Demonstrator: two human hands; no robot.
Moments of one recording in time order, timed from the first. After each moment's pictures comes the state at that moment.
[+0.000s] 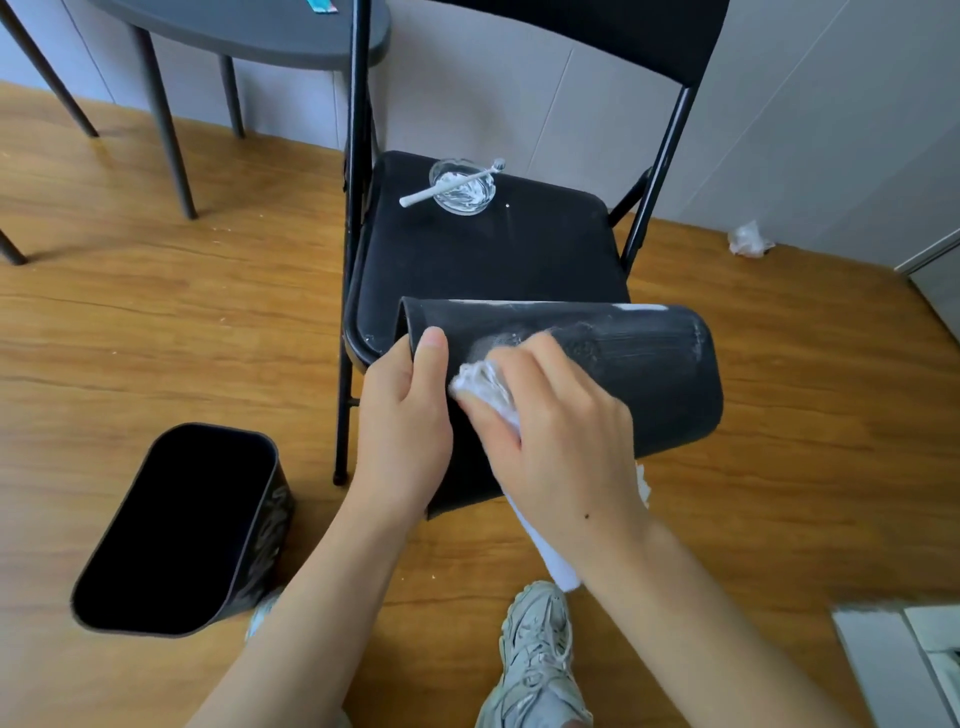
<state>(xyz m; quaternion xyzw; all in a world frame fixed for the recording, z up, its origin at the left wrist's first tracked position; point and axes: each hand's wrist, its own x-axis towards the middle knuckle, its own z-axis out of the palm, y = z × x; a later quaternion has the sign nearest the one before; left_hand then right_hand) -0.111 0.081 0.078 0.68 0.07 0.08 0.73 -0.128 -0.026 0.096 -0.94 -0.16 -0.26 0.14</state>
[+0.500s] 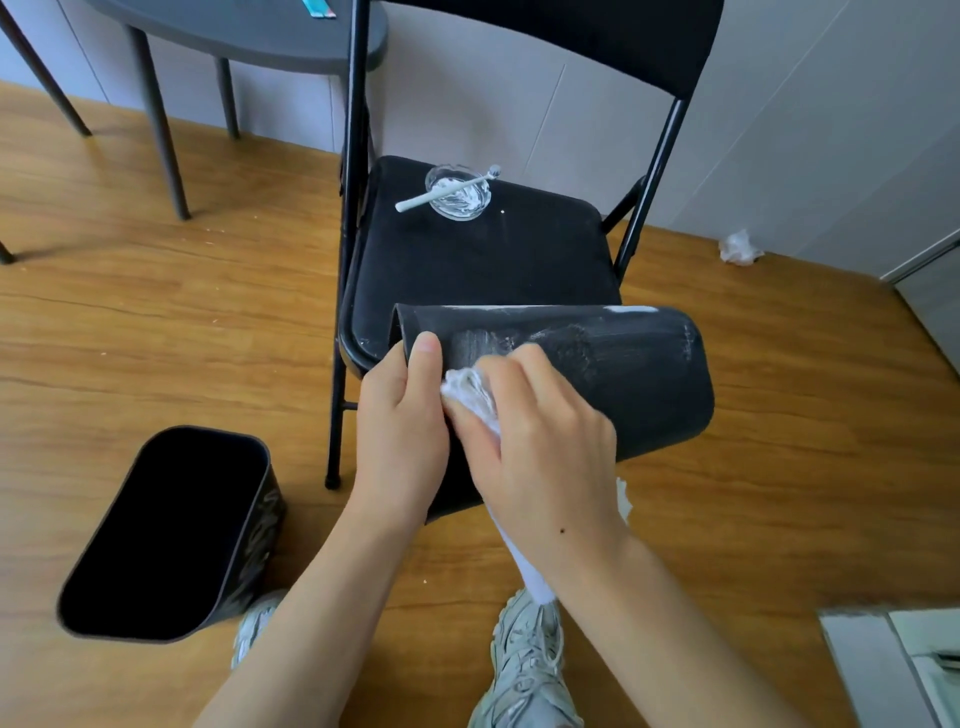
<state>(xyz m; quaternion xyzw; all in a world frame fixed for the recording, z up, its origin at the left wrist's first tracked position) -0.112 0.078 0.080 0.65 0.10 0.07 0.75 -0.133 -0.016 0.096 -0.94 -0.13 -0.27 0.13</state>
